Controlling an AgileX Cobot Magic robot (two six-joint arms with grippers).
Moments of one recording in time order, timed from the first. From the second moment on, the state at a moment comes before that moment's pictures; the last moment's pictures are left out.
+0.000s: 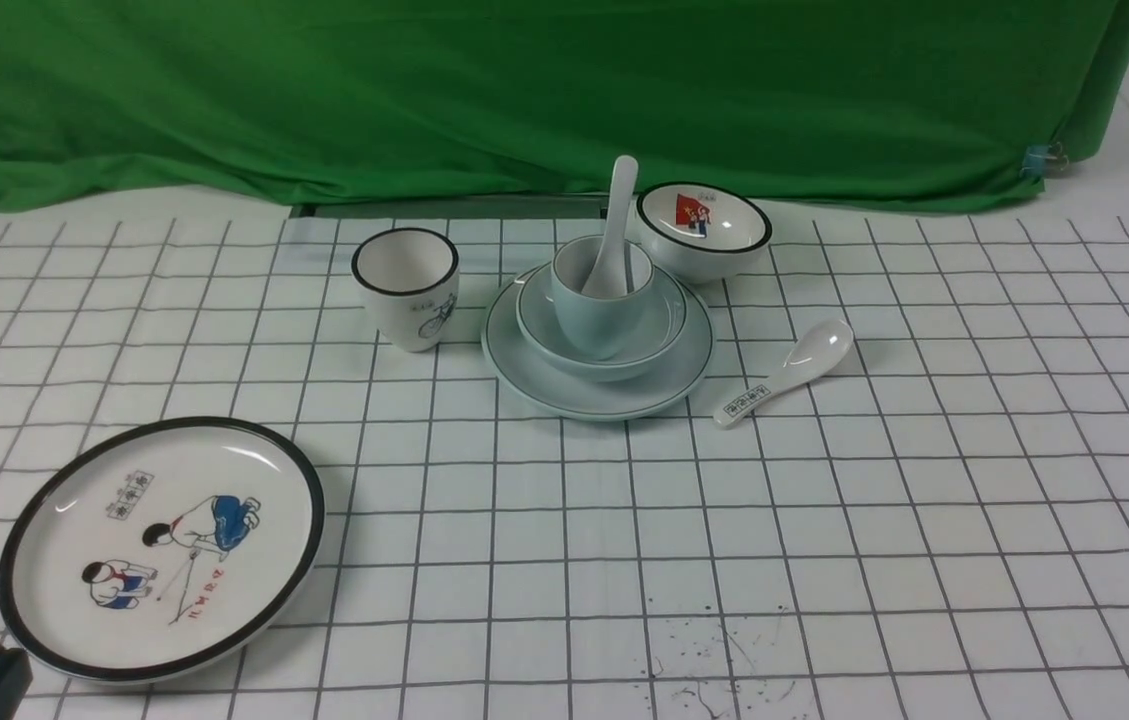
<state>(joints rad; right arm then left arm) 0.00 0.00 0.01 0.00 0.21 -0.07 -0.10 0.00 0.01 -0.02 0.25 0.11</state>
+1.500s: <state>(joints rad) 0.03 0.00 0.01 0.00 0.22 -0.07 -0.02 0.00 0.01 -0.02 0.25 0.11</state>
